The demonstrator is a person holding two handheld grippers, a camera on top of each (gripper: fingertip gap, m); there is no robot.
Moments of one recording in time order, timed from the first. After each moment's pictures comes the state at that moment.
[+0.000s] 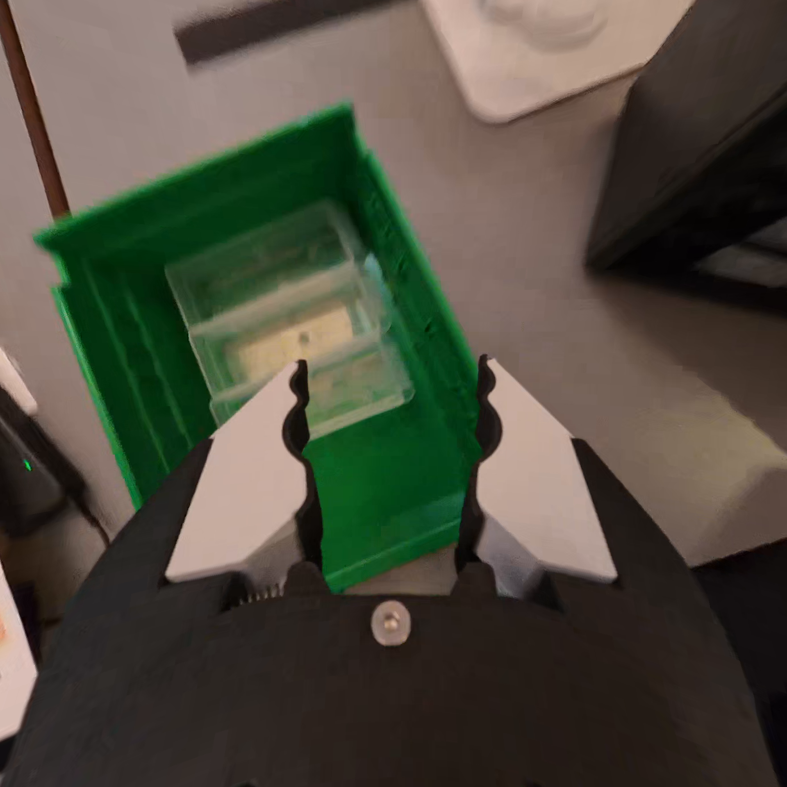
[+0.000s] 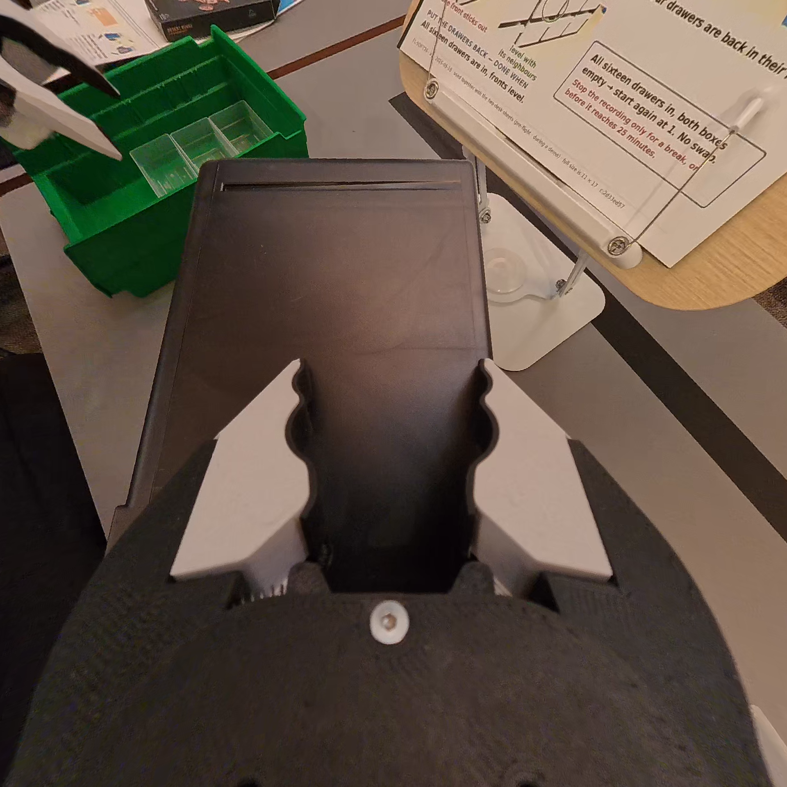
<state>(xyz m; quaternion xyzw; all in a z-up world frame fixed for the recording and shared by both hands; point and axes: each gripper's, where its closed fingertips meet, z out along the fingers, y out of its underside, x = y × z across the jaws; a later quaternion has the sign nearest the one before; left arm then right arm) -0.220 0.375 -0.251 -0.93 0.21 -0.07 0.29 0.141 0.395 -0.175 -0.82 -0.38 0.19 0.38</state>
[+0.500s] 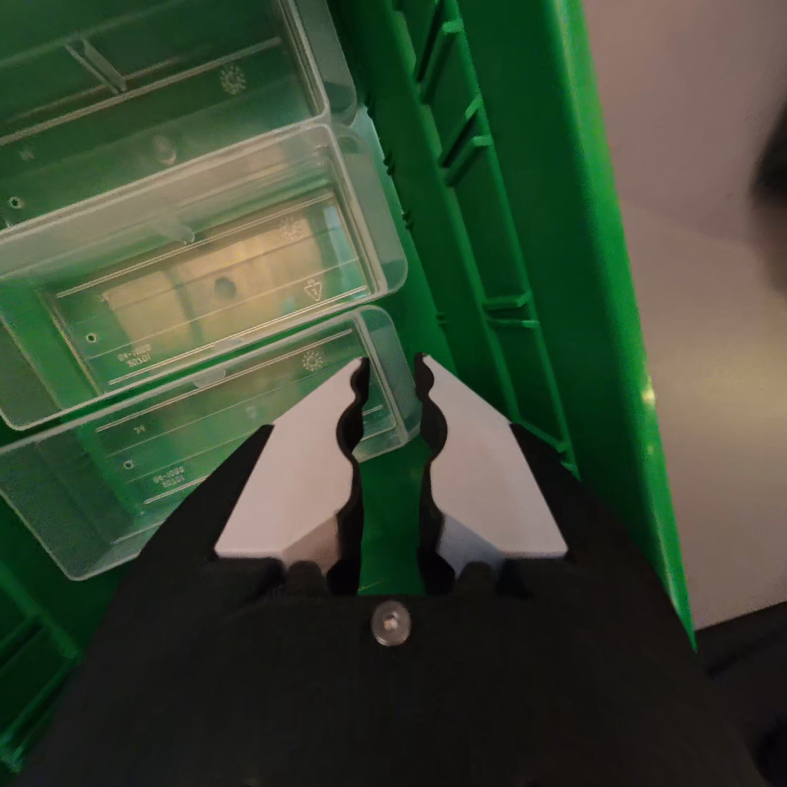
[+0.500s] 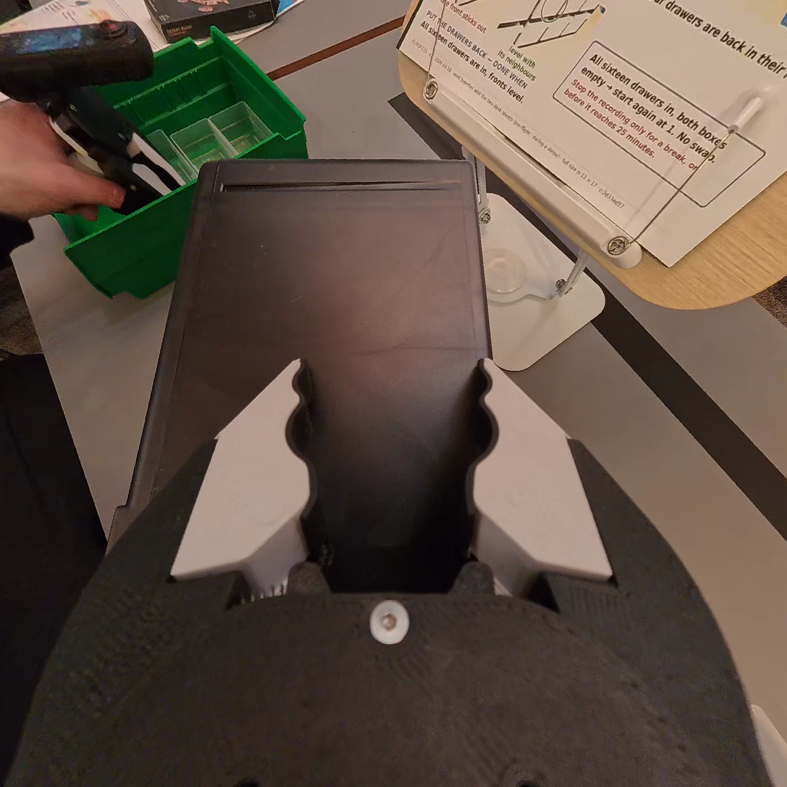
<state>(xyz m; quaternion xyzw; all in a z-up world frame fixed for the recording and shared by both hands) -0.218 0.384 -0.381 -0.97 0.19 -0.09 0.16 0.141 0.395 -0.175 -0.82 -0.38 0.19 0.38</state>
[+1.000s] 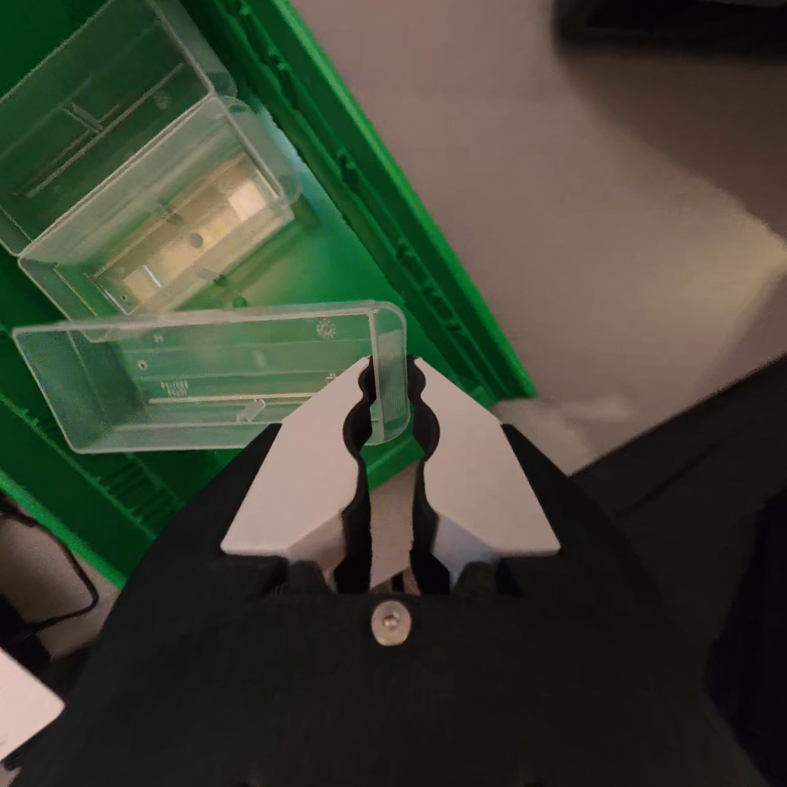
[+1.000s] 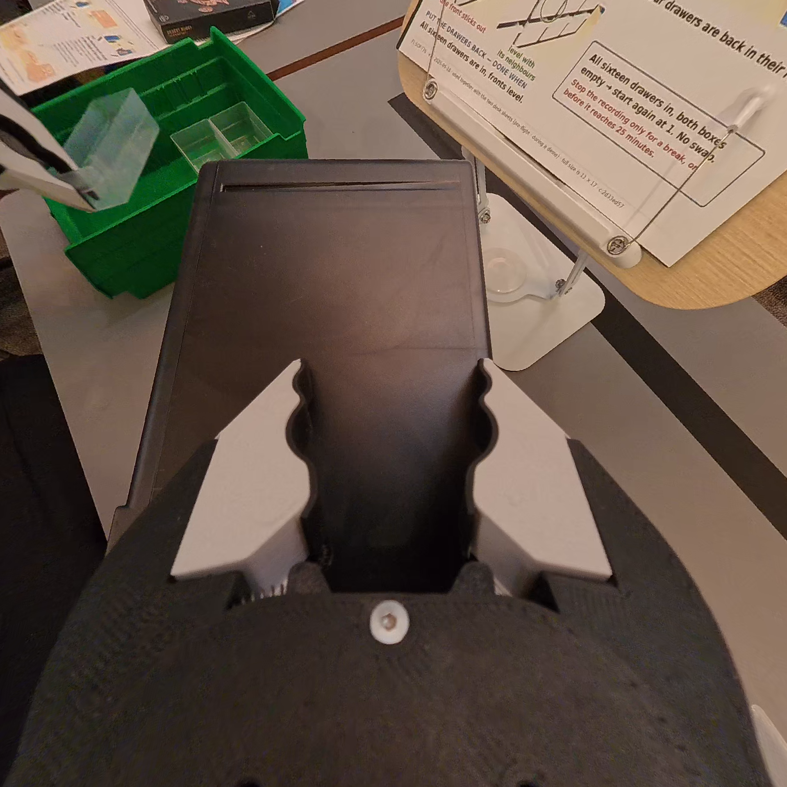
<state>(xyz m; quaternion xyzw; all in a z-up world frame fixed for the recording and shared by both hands) -0.221 0.309 -0.303 -0.93 0.33 -0.09 0.17 0.141 0.395 -0.175 -0.82 -0.38 0.19 0.38</state>
